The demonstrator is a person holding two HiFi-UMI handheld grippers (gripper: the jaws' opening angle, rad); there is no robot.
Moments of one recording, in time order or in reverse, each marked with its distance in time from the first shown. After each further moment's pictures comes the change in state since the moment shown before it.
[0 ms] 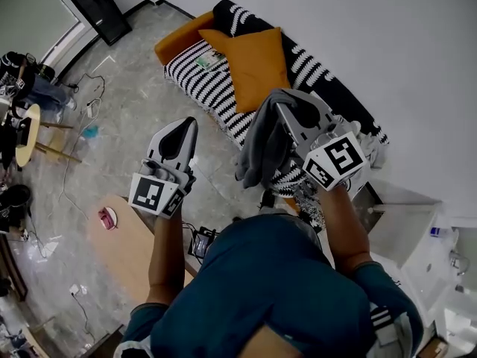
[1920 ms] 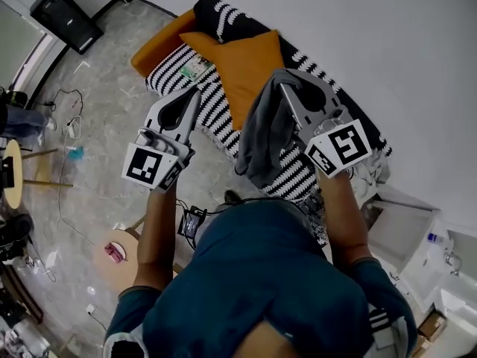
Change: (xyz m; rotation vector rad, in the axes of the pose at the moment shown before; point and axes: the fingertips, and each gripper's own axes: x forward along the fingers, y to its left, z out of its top) left arm 0.226 0.186 -0.044 -0.021 0.011 -0.167; right arm 0.197 -0.172 -0.043 -0.066 0.045 -0.123
